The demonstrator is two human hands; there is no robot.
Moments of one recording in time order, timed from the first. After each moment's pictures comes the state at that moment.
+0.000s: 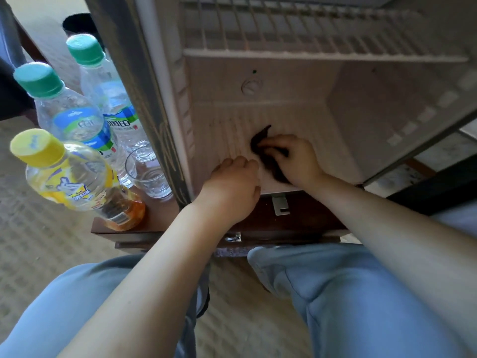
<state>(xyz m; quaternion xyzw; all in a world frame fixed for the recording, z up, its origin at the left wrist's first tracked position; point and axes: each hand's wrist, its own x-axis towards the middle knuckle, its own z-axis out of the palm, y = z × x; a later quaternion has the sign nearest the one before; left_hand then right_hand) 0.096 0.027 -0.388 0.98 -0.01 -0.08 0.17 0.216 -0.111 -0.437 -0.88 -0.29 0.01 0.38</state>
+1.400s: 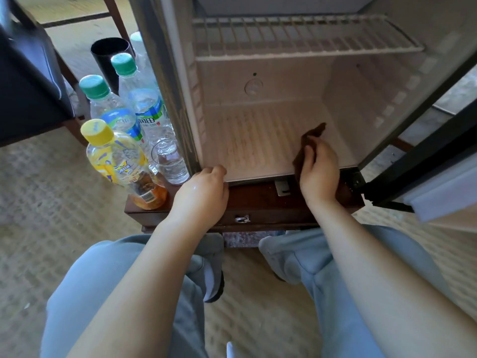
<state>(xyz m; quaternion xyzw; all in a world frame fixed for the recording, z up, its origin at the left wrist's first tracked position) 0.020 0.050 -0.386 0.98 0.10 0.00 0.17 0.144 -0.144 -0.443 -0.91 -0.07 -0.19 0.36</state>
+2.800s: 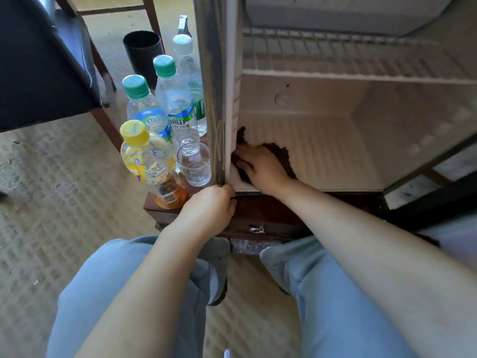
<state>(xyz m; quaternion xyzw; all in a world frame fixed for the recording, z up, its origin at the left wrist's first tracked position) 0.015 0.080 -0.398 0.97 0.10 -0.09 0.19 0.177 -0.018 -0.453 -0.85 -0.47 0.05 0.24</state>
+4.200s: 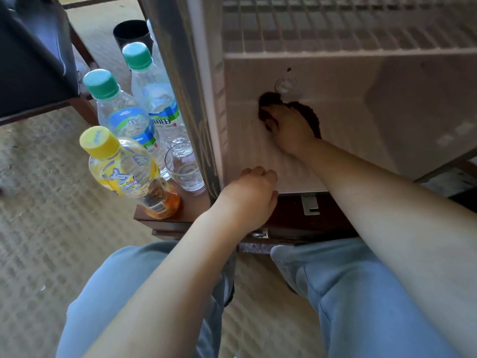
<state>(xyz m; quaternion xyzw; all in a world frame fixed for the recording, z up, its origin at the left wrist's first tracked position) 0.073 0.039 -0.396 0.98 0.00 -0.08 0.18 0.266 -0.029 -0.445 -0.91 -0.34 0.05 0.23</state>
